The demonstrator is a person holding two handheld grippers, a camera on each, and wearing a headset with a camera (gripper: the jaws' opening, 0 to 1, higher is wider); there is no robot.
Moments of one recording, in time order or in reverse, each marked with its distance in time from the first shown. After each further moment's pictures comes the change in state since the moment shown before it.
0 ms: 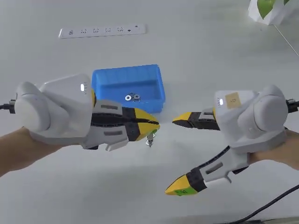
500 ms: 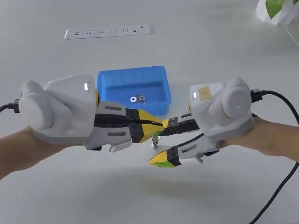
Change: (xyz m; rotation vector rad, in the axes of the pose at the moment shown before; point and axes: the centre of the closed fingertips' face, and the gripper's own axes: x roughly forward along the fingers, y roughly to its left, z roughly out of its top) left arm -0.002 0.003 -0.001 -0.037 -0.001 -0.007; right arm 0.033 -0.015 0.015 -0.044 -0.011 0.061
